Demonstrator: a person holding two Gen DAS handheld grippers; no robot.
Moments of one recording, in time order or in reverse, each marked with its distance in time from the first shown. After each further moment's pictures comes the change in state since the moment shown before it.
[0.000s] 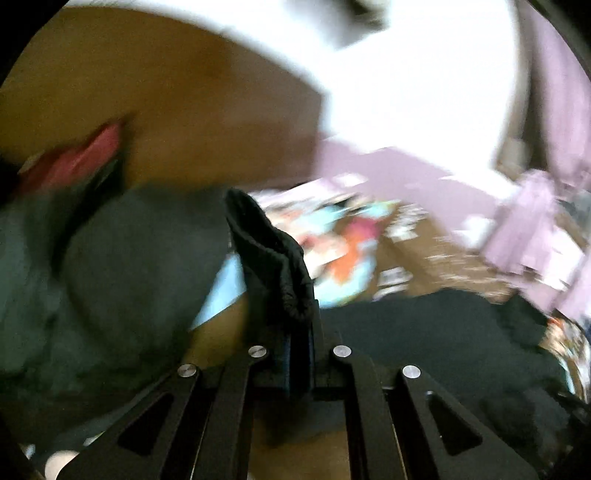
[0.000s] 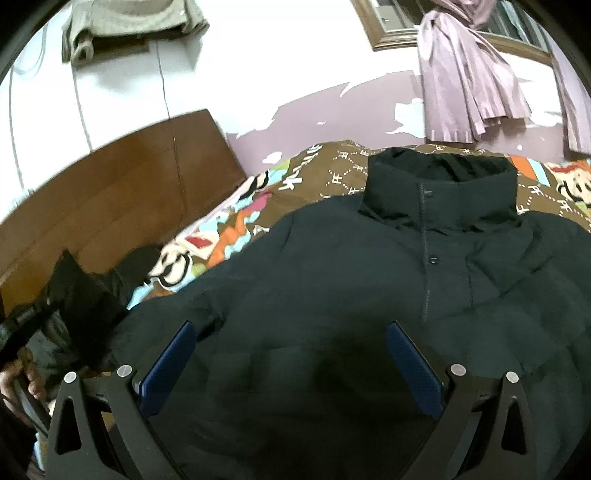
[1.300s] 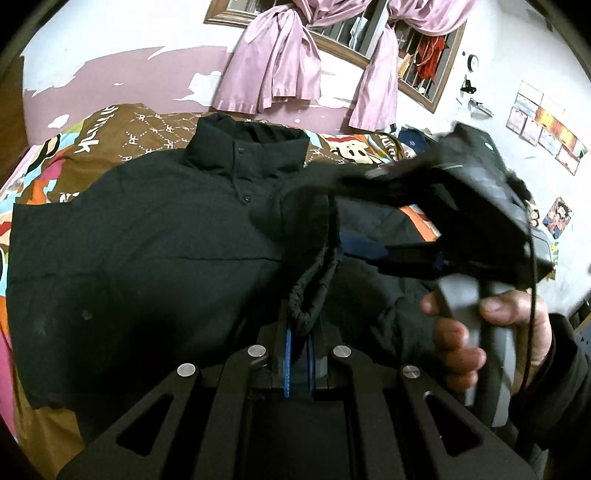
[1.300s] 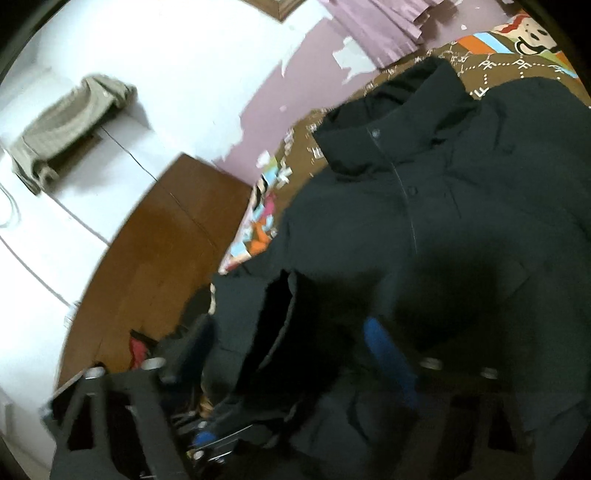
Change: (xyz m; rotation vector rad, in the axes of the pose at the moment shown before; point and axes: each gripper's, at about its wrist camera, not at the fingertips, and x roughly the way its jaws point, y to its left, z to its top) left arm 0.004 -0.262 -0.106 0.506 0.496 -0.746; right arm -0.033 -0.062 0.000 0.464 0.125 0.227
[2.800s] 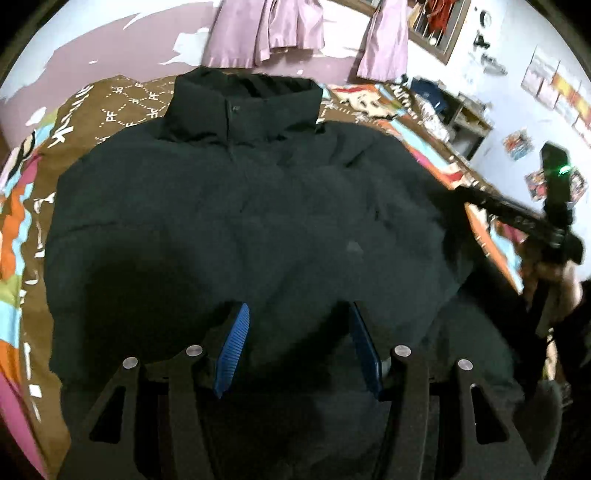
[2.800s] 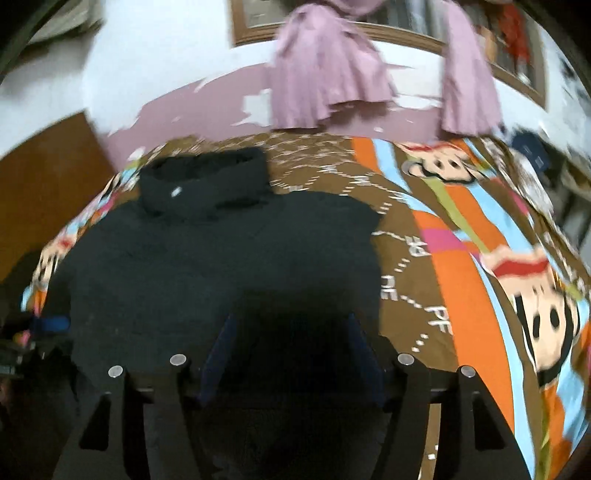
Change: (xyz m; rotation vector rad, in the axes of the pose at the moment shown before) left arm 0.084 0.029 0.040 0.037 0.234 0.054; right arm -0.104 -0.081 0.031 -0.431 -0.091 -0.699
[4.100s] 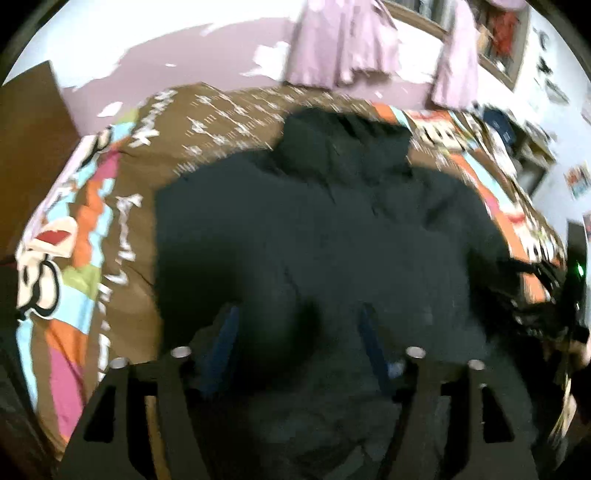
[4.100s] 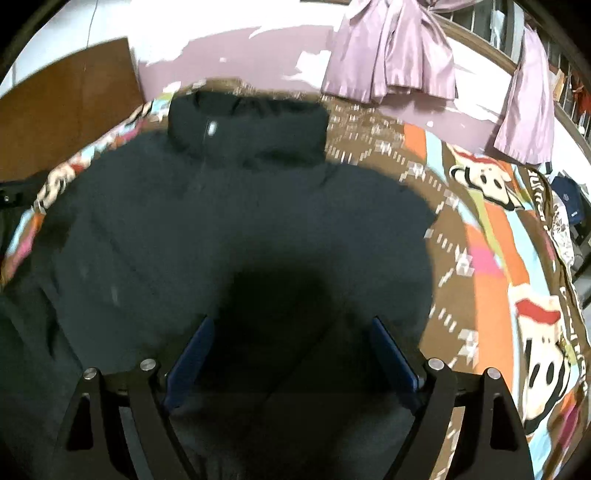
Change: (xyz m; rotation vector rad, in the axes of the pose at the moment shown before) left arm -0.053 0.040 0.038 -0.158 -0.077 0.254; right arm 0.032 0.008 0.034 -0.139 0.108 0.033
